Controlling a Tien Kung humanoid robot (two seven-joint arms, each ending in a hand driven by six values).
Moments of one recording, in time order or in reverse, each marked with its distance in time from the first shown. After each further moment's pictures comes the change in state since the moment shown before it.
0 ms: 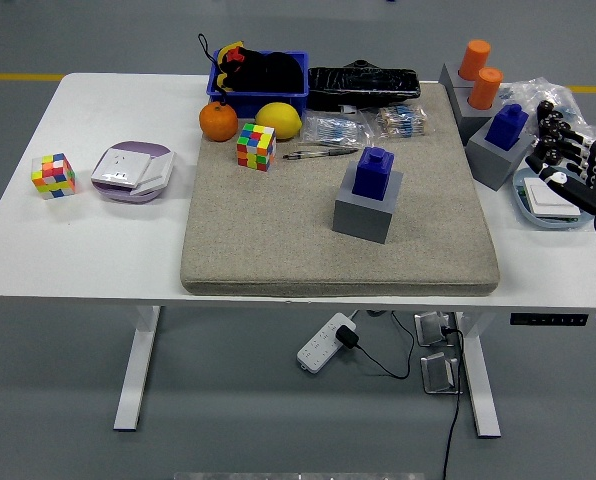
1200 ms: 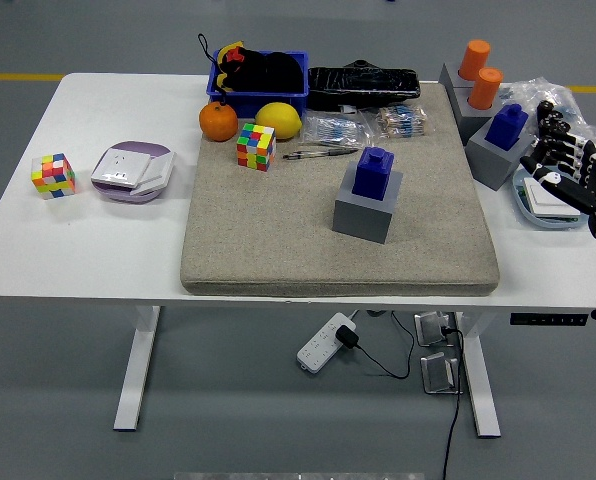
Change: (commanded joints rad) left arm -0.002 0.000 -0.008 0.001 -0.003 0.000 0.002; right arm 0.004 0.015 0.009 0.005 -0.002 0.002 -0.006
